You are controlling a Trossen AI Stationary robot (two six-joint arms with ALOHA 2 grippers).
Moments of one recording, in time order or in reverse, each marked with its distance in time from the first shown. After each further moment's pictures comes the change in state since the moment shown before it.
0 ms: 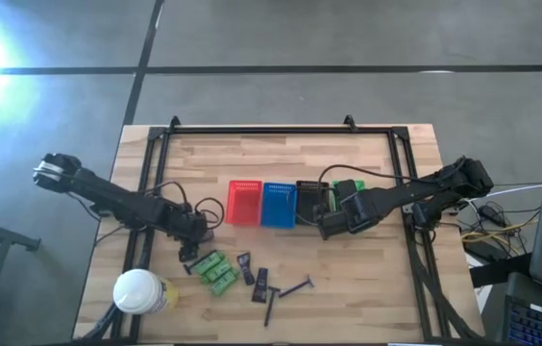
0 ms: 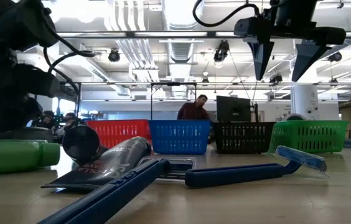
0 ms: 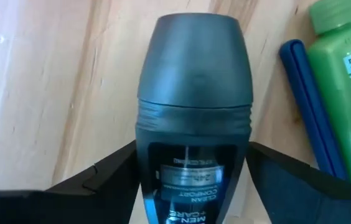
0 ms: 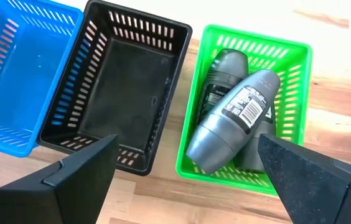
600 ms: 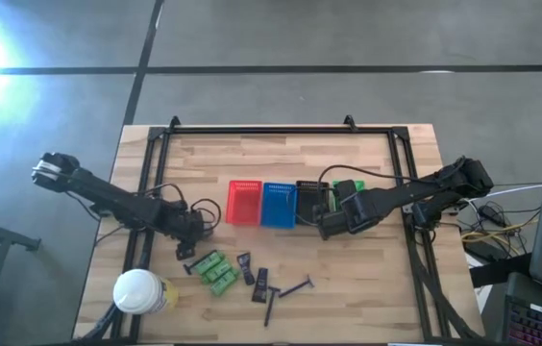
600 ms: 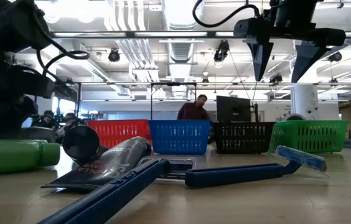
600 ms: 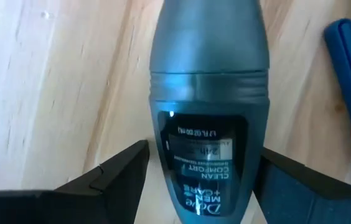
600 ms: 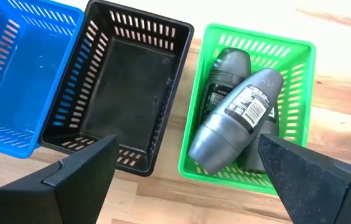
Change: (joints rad) left arm -0.021 -0.055 -0.017 -0.036 -0.081 -0.034; right arm 0.000 0.000 -0.007 0.013 0.001 0.006
